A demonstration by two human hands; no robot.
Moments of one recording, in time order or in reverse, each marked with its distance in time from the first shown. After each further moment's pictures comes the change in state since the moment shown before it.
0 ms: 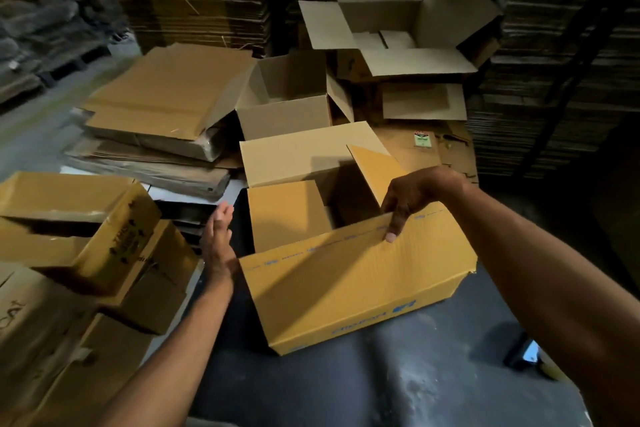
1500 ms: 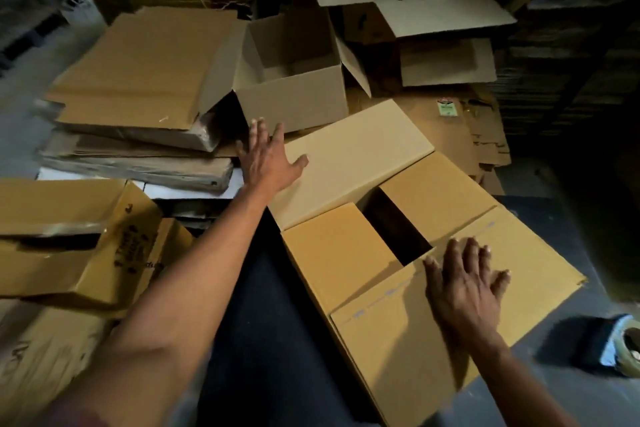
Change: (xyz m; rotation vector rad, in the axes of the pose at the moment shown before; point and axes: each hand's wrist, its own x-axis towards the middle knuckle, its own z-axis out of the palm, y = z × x) left_hand 0.210 0.043 0.084 1.476 -0.309 0.366; right_hand 0.111 -0.030 0.212 0.462 0.823 0.557
